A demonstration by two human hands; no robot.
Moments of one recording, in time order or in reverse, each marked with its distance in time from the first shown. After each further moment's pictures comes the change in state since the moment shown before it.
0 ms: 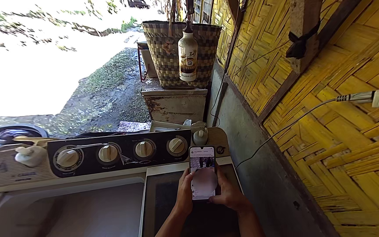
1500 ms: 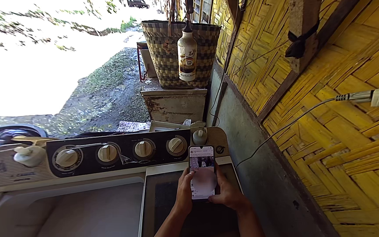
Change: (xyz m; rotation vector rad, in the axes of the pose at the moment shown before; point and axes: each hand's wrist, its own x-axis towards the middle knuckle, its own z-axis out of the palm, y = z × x) left_hand 0.001 -0.002 -0.001 -0.004 -0.001 0.001; right_hand 0.002 -0.001 0.000 -0.012 -0.027 -0.015
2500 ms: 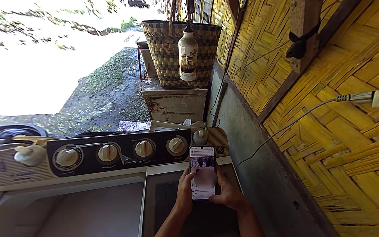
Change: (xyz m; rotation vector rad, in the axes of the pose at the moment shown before) left_hand -0.001 0.000 0.000 0.011 -0.002 -0.001; right_hand -0.001 -0.001 0.001 0.013 0.014 0.034
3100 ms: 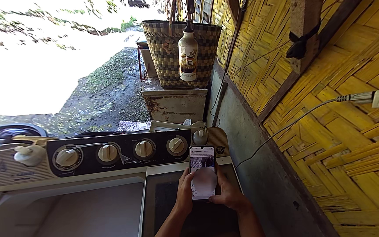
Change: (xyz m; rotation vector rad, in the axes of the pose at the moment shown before) left_hand 0.000 0.000 0.001 0.002 0.008 -0.005; right_hand -0.002 -0.002 0.002 0.012 0.024 0.030
